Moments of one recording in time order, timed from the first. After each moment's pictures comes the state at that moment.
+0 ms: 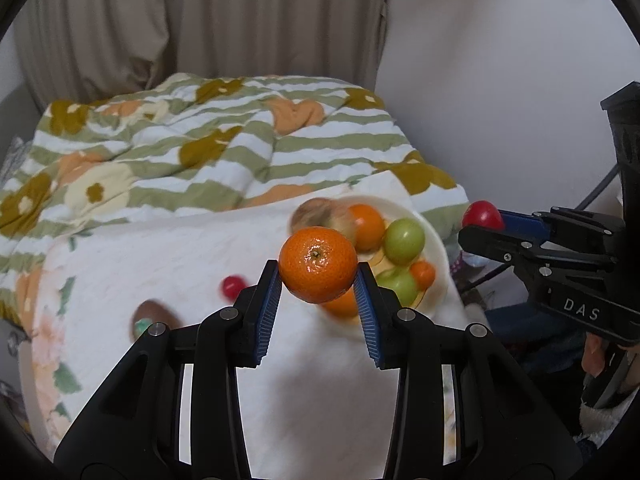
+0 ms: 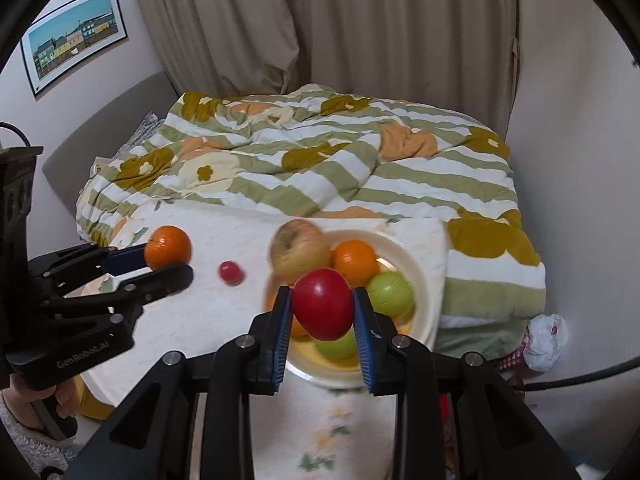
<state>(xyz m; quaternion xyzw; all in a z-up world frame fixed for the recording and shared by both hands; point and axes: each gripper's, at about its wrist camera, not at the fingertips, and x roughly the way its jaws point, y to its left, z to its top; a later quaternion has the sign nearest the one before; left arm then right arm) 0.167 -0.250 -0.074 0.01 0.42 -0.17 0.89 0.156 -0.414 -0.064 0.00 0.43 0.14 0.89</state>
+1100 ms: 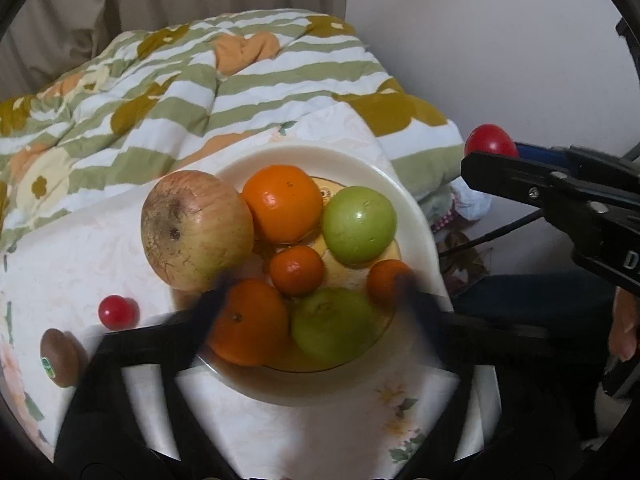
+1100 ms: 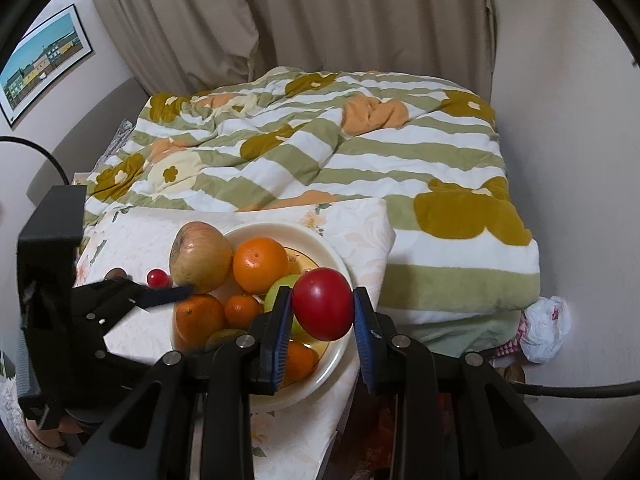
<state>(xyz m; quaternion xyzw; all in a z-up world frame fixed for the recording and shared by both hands) 0.226 -0.358 -0.151 0.05 0.52 -0.21 0.83 0.209 -0.497 -0.105 0.04 0.47 0.12 0.87</state>
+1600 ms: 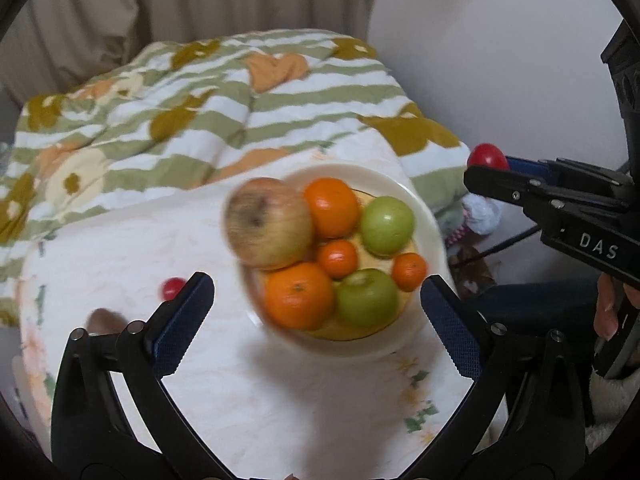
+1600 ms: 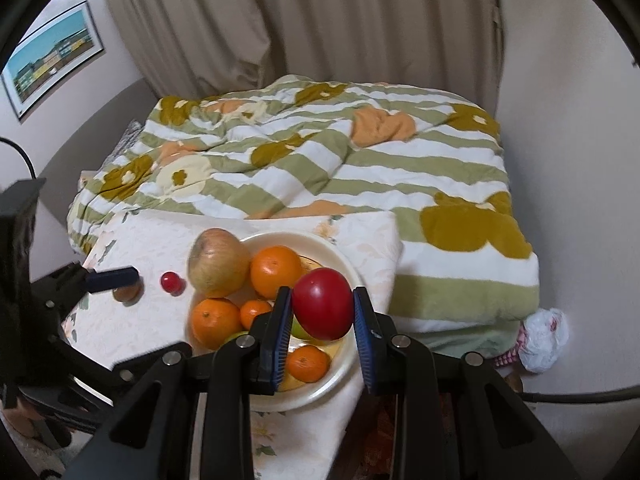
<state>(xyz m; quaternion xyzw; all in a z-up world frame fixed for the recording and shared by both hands) 0.203 -0.314 -0.108 0.06 0.49 -0.16 0.86 0.205 -0.482 -0.091 0.03 0.45 0.14 0.88</state>
